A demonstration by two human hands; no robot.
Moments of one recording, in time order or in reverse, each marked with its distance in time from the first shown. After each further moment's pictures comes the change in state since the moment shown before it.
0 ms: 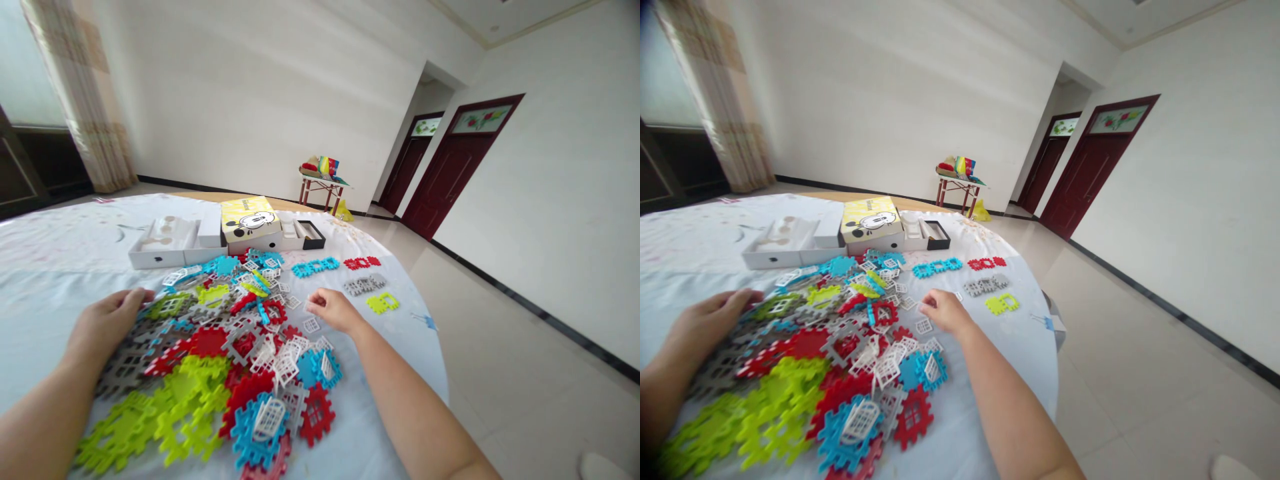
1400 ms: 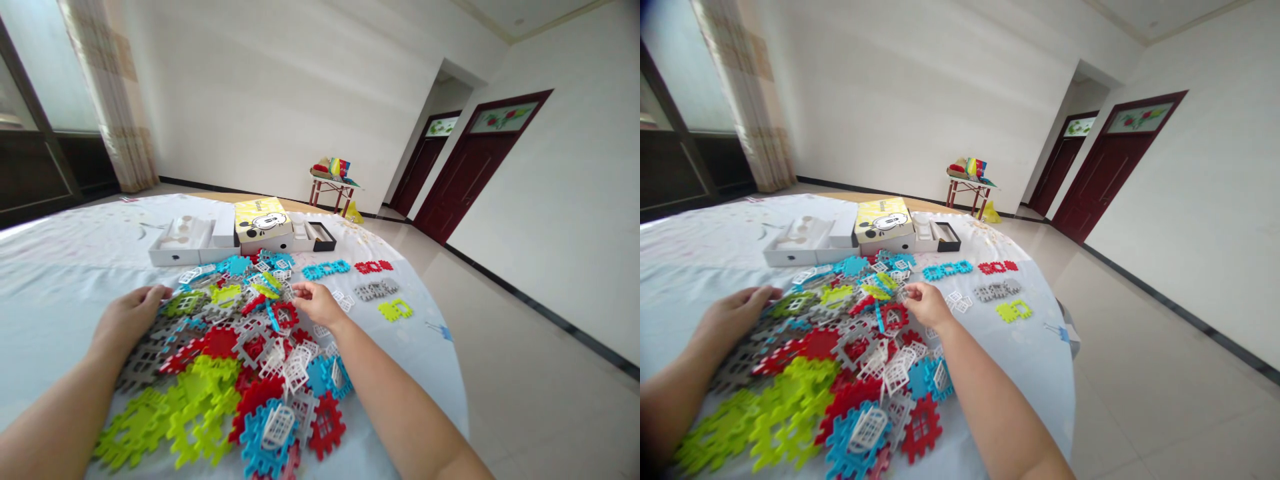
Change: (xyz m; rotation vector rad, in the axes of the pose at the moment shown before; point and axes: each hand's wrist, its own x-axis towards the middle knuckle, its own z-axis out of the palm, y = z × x) left_hand 0.005 0.006 -0.001 0.144 -0.003 -0.038; right_hand 0.041 -0.035 0.041 0.318 0.037 0.056
